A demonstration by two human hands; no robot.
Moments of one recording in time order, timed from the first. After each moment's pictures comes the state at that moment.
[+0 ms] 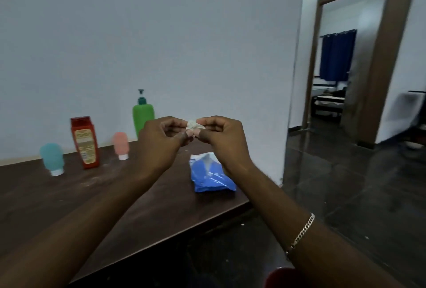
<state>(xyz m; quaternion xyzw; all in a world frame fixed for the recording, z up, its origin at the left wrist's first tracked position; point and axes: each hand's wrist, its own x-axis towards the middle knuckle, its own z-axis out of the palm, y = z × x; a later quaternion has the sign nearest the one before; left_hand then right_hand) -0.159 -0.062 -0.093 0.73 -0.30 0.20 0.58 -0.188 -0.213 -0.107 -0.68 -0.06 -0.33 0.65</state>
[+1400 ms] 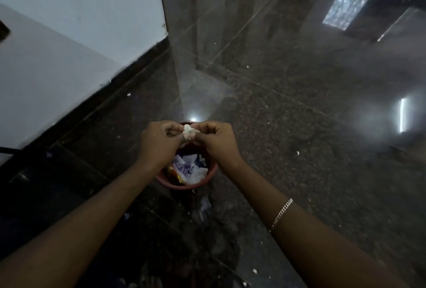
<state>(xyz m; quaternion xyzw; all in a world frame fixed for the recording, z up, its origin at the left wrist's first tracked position) -0.222 -0.365 -0.485 0.81 -0.29 -0.22 0.45 -0.335 -0.470 -0.514 -0.60 0.35 -0.25 0.67</state>
